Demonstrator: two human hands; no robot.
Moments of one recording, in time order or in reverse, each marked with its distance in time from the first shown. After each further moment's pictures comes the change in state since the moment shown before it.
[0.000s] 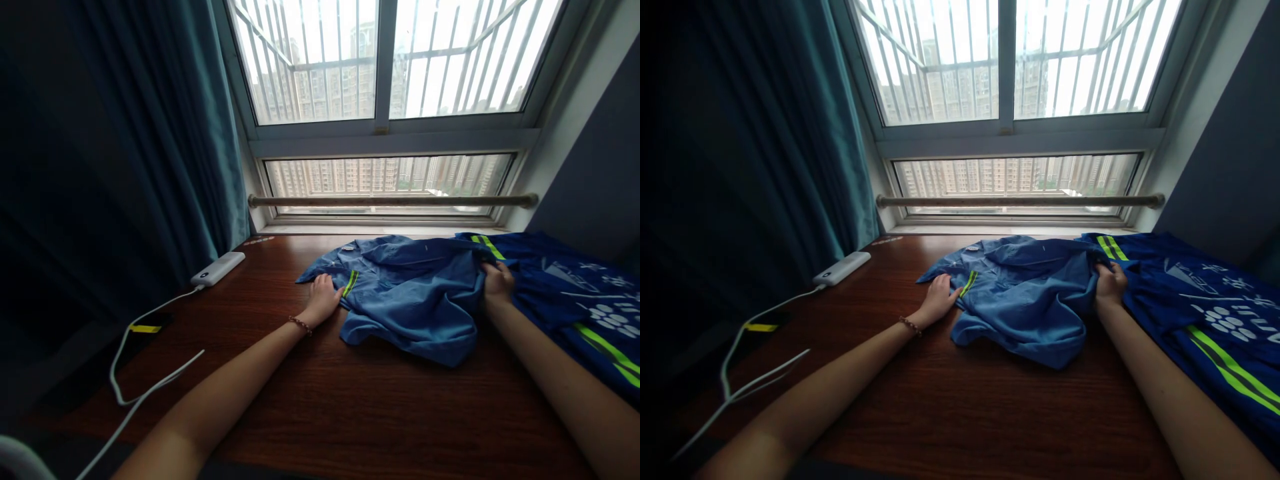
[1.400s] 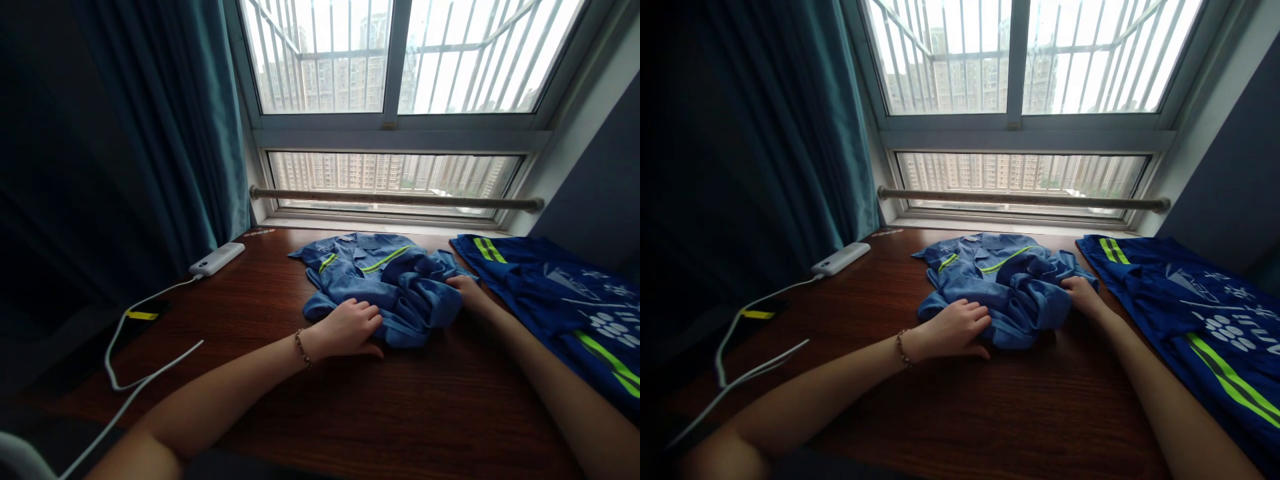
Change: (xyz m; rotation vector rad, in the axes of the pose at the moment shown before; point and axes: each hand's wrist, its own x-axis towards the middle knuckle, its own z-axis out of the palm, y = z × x) left_hand -0.056 0.074 -0.067 0.050 -0.170 0.921; right_hand -0.020 0.003 0.004 -0.550 -0.947 -0.432
